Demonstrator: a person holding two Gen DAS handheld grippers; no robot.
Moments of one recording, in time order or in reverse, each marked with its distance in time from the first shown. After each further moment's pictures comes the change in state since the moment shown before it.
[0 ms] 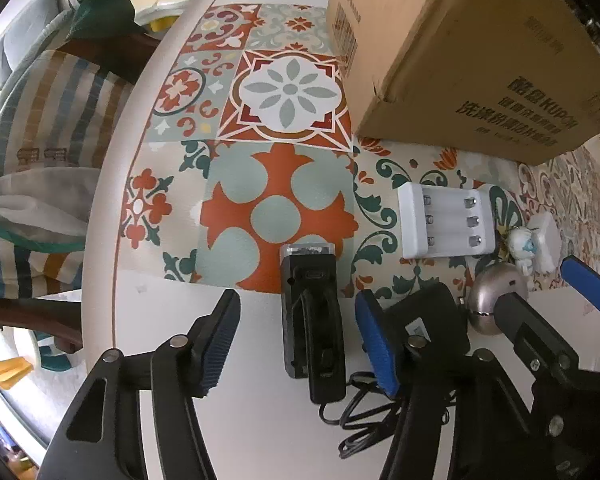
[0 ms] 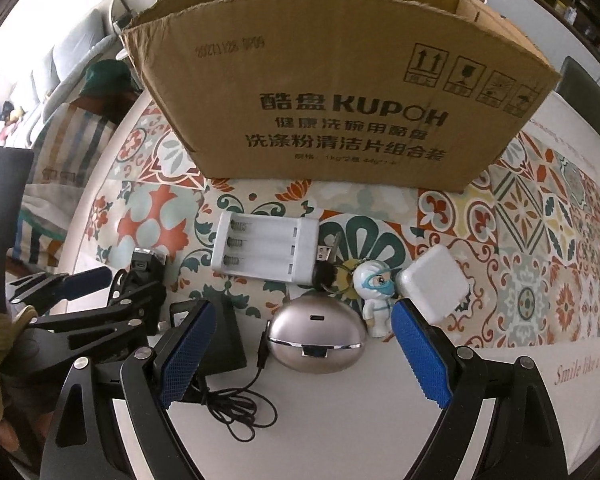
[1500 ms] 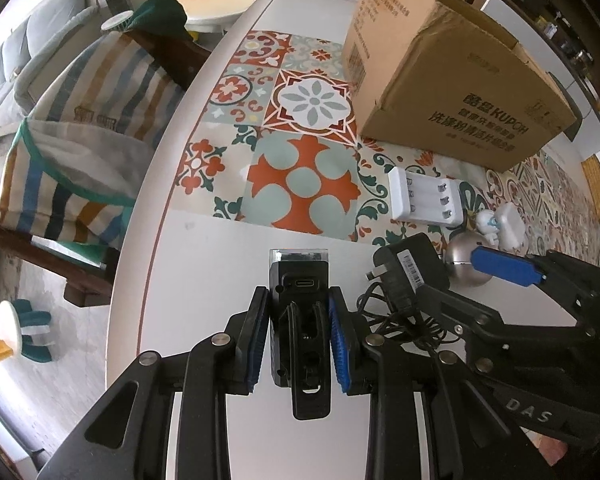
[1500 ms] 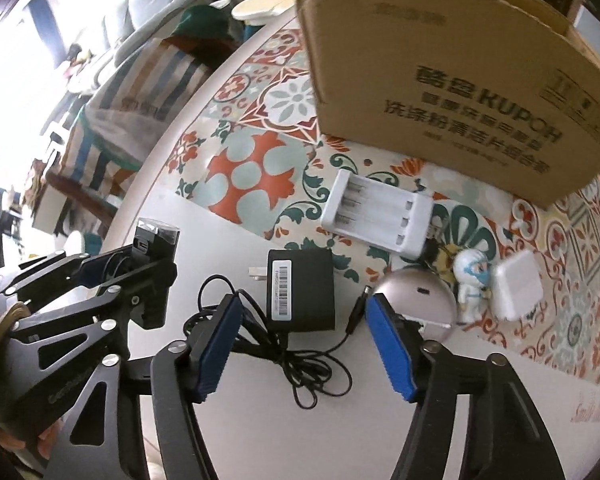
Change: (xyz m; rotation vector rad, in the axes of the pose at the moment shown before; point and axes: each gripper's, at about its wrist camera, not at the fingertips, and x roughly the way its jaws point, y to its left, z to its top) left arm -0.050 0.025 -0.061 -0.073 -0.127 -0.056; right arm 0.005 0.047 -0.016 -0.229 0.080 0.204
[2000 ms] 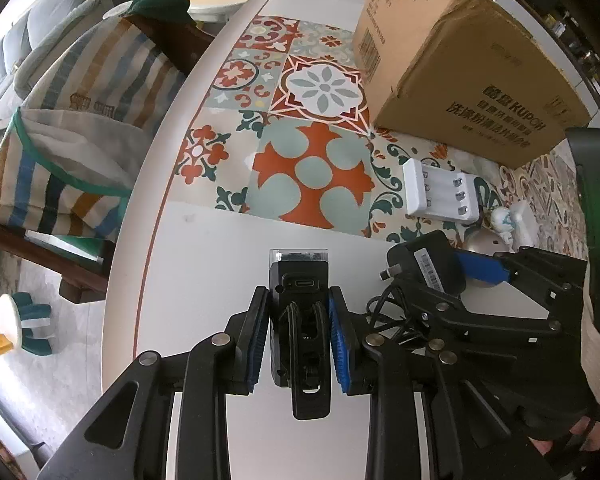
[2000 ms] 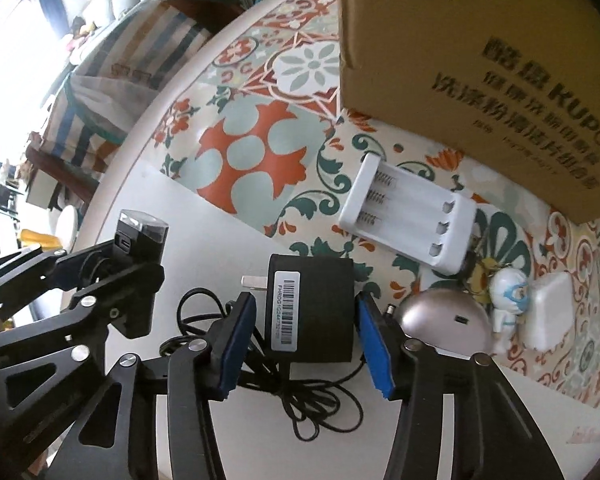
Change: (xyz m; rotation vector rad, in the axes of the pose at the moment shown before) left arm 0.013 0.005 0.001 -0.011 0.033 0.011; right arm 0.043 0.009 0.013 -0.043 0.086 -0.005
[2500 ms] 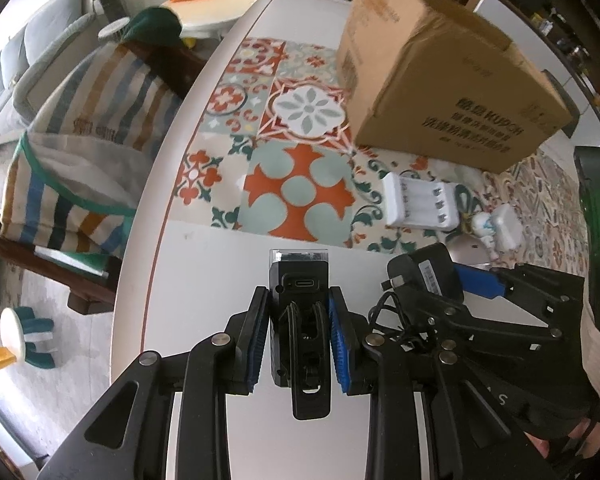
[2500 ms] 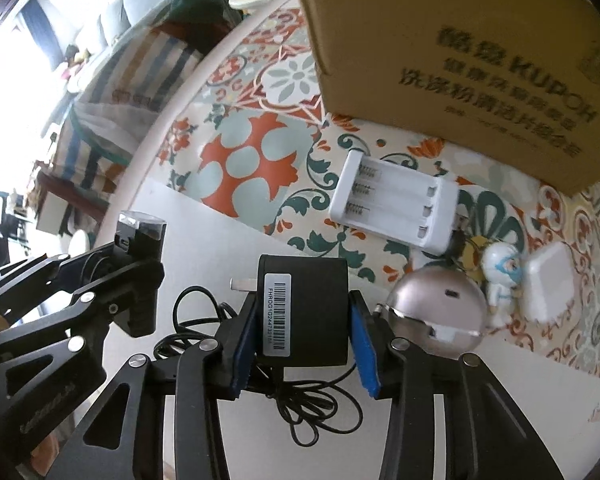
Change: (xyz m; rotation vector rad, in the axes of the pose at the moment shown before) left arm -0.026 -0.012 0.000 0.042 -0.059 -0.009; right arm -0.025 -0.013 -0.016 0.090 -0.057 0.044
